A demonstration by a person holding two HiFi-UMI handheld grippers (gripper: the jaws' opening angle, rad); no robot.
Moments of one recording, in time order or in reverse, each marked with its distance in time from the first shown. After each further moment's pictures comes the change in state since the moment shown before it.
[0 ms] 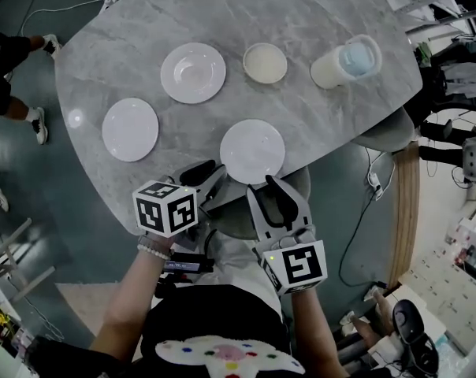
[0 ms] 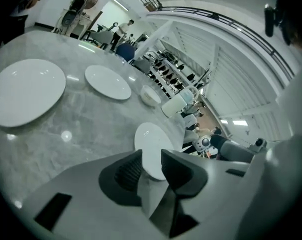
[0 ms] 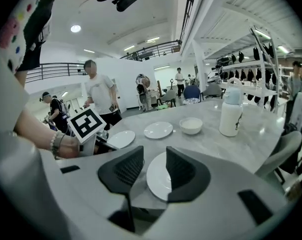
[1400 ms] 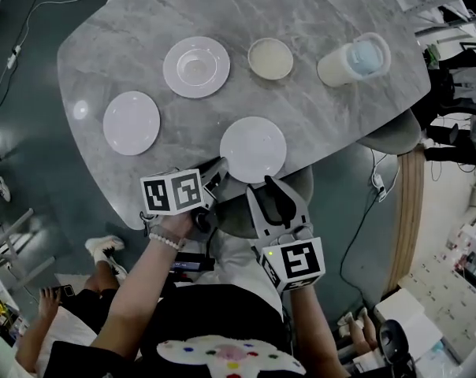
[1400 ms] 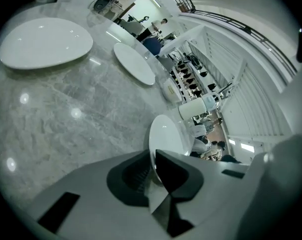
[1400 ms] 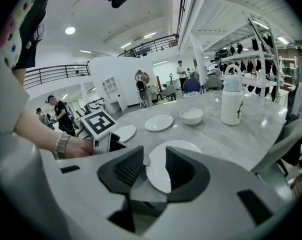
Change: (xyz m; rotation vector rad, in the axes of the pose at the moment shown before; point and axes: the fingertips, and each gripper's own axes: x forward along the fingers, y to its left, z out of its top) left arm 0.028 0.022 -0.021 -0.298 0.019 0.053; right arm 0.006 -0.006 -0.024 0.044 0.054 0.023
